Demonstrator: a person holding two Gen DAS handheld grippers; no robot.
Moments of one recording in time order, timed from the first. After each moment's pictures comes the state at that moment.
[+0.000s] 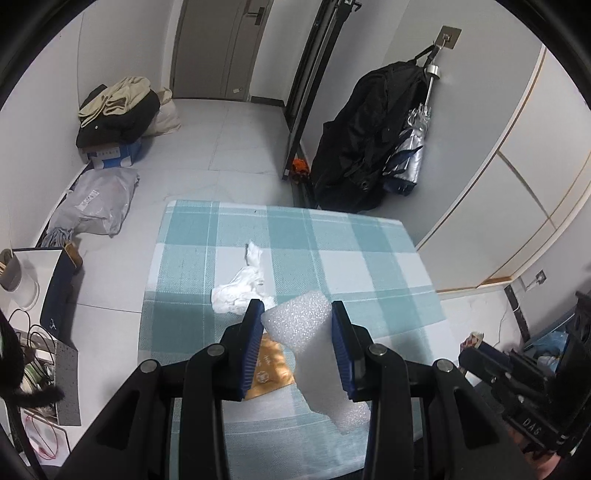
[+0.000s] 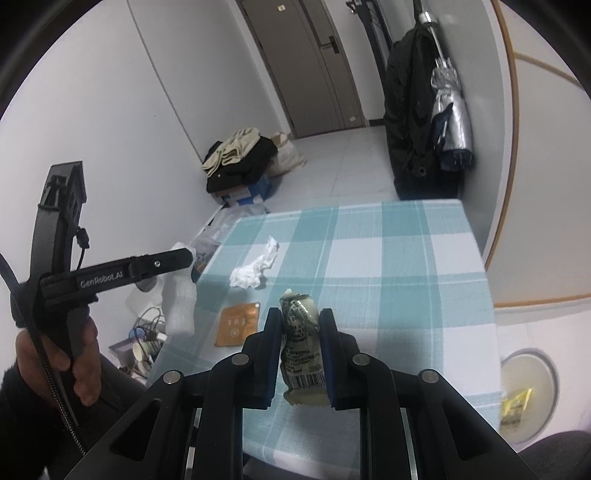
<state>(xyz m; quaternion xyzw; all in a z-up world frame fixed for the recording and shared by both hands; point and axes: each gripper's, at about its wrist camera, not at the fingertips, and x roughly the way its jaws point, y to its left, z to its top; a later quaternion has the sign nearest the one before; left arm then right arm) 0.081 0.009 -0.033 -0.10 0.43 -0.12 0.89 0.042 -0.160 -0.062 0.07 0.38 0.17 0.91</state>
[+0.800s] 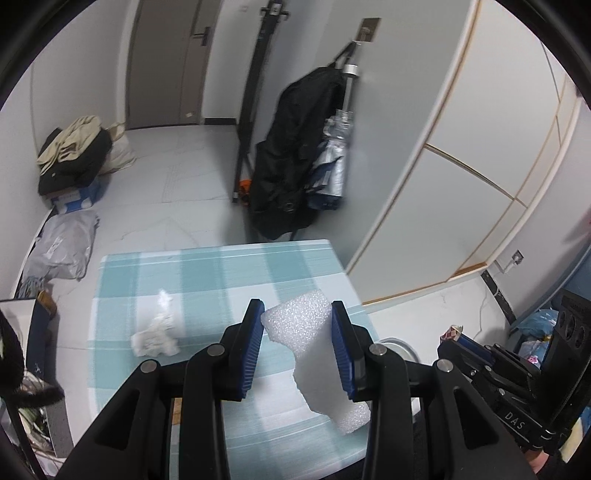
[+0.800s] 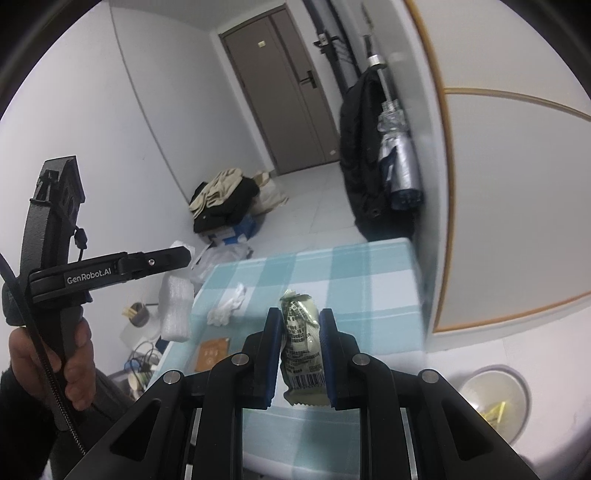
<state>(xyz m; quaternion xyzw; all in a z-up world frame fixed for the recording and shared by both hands) 0.077 -0.090 0.018 -0.06 0.40 -0.18 0.90 0.024 -0.240 -0.018 0.10 0.32 0.13 0.93</state>
